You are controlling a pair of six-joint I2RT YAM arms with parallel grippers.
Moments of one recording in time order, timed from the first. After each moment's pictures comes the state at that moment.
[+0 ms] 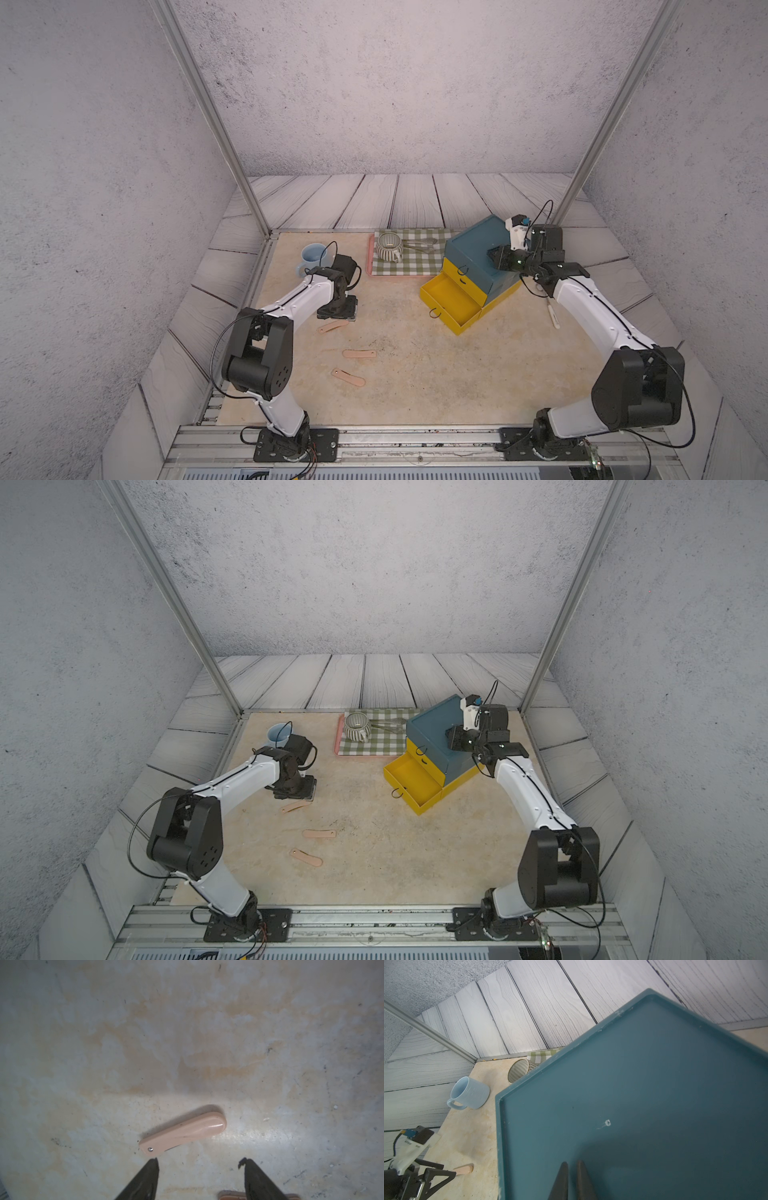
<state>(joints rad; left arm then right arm) -0.32 1.71 1.19 -0.87 -0.12 -0.23 0.09 1.49 1.19 -0.36 -0.37 0.22</state>
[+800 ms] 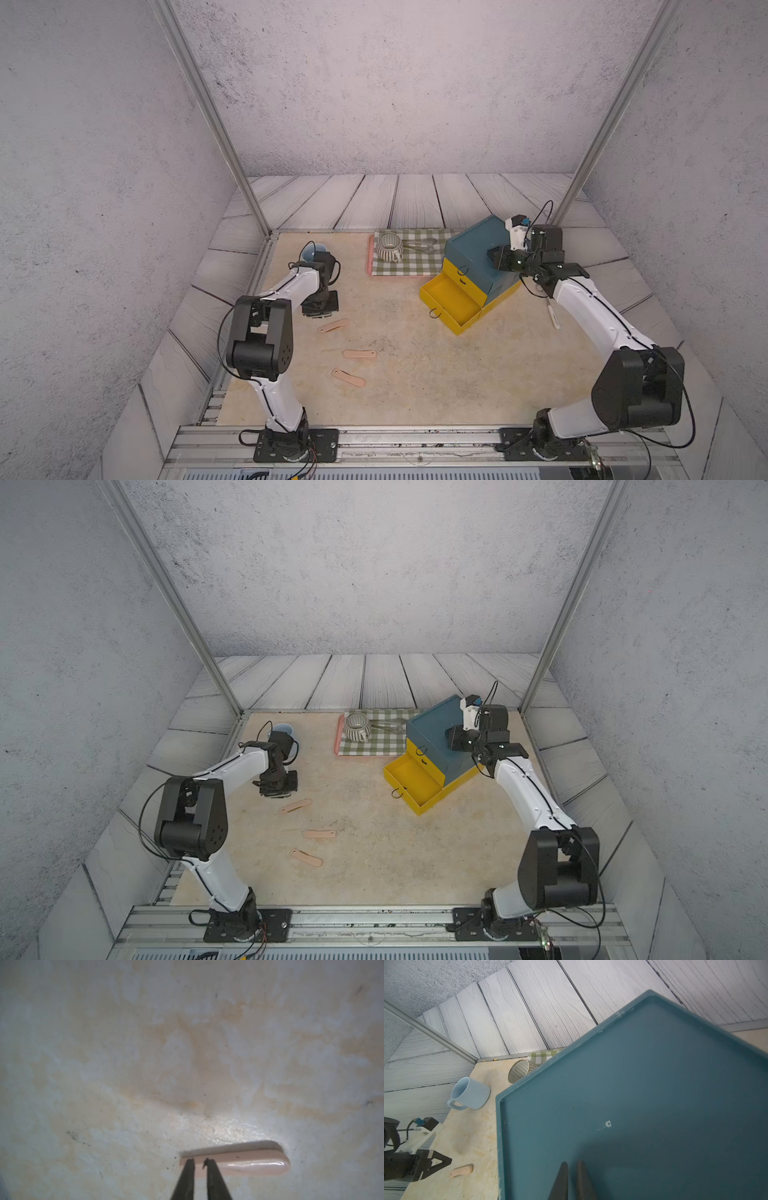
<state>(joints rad) -0.15 1.82 1.25 -0.89 -0.11 -0.29 0.09 1.49 1.18 -0.35 -0.37 0.22</state>
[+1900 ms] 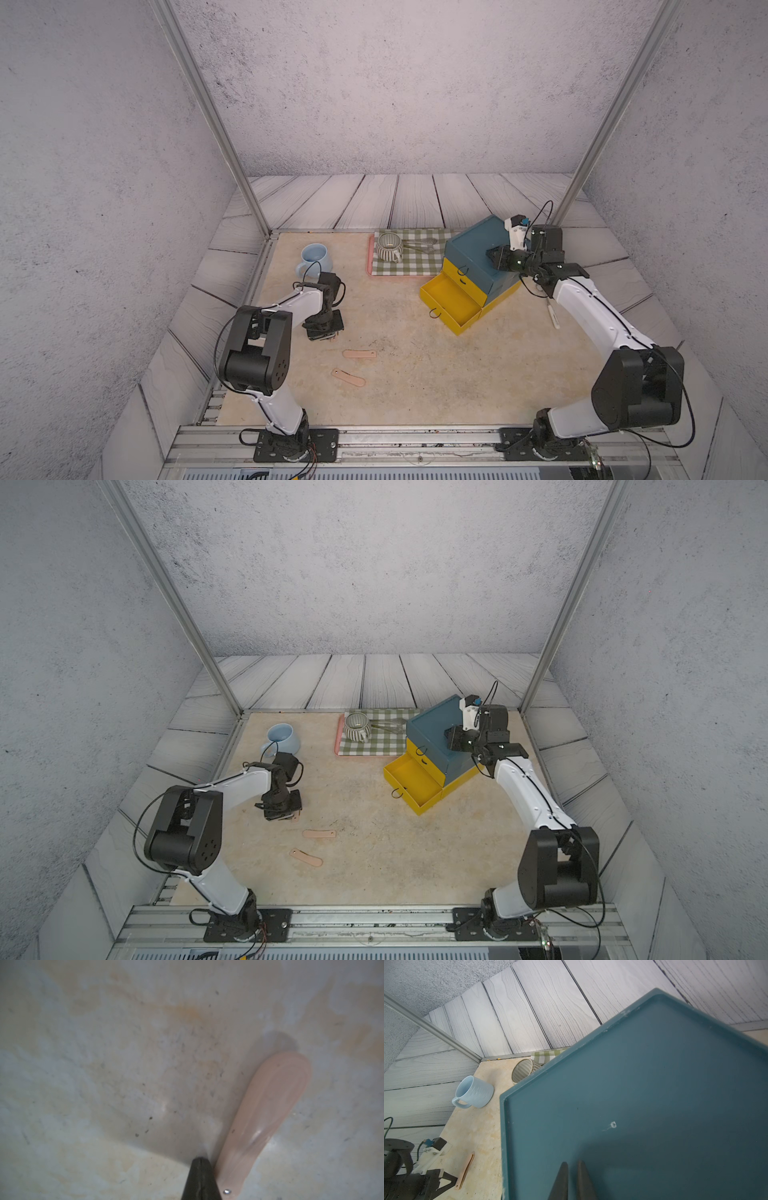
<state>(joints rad) -0.21 1.71 0.99 -0.79 -0.06 -0.50 0.09 1.49 1.18 -0.34 -0.39 0.22</state>
